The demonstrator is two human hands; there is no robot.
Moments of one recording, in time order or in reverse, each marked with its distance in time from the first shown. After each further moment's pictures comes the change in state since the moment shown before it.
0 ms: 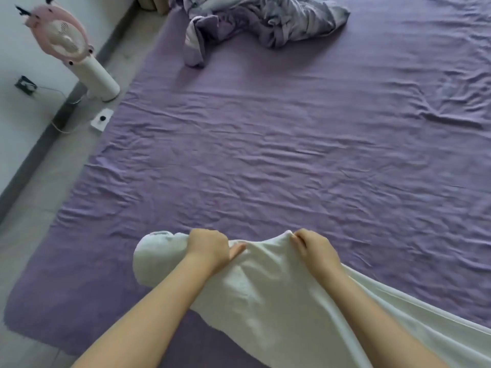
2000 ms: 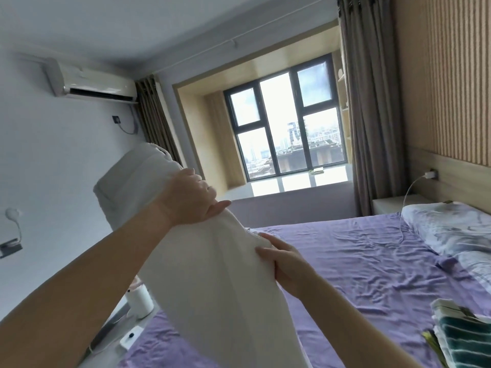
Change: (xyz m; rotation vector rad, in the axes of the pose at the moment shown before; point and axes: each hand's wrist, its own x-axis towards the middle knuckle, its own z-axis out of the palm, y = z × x) left_hand -0.331 0.036 -0.572 0.822 1.619 0.255; right_hand -0.288 -0.081 -0.417 1.466 -0.132 -0.707
